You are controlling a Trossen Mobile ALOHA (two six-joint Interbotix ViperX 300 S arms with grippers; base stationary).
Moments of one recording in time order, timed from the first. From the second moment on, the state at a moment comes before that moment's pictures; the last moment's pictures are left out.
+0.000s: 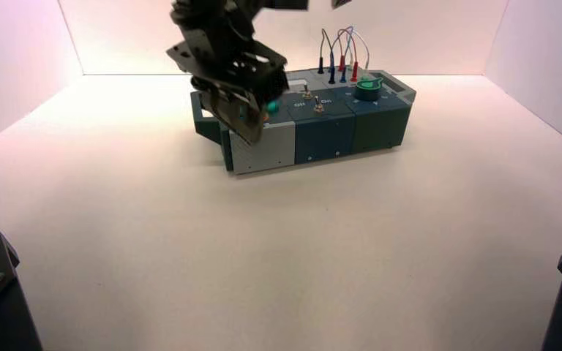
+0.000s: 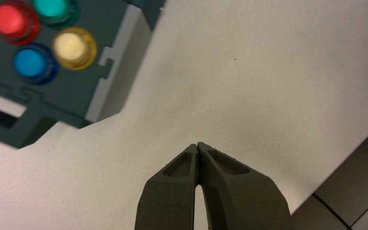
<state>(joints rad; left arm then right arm) -0.89 -0.05 0.79 -0.03 0.55 0.02 0.30 0.50 -0.21 -0.07 0.52 0.02</state>
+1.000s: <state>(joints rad) -0.89 0.17 0.75 -0.02 0.46 0.06 0.33 0.87 -0.55 -0.07 0.76 0.02</state>
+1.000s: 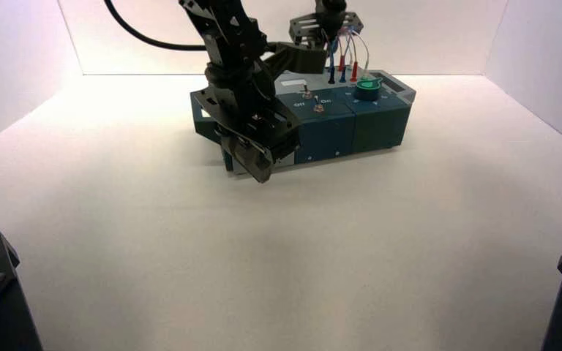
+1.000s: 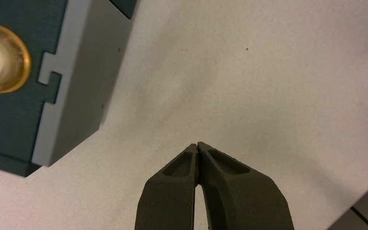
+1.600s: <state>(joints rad) -0.73 0.17 0.73 0.00 0.45 0.08 0.33 0.85 -0.49 -0.07 0.82 0.02</state>
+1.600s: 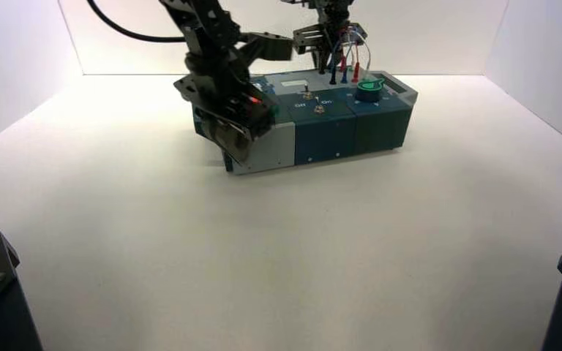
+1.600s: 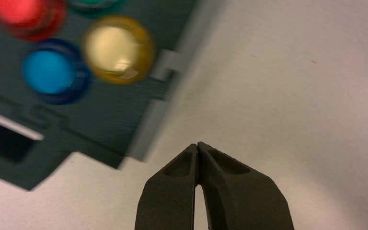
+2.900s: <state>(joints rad) -0.70 0.24 0.66 0.00 0.45 0.13 0.31 0.66 -0.21 -0.07 0.72 0.02</state>
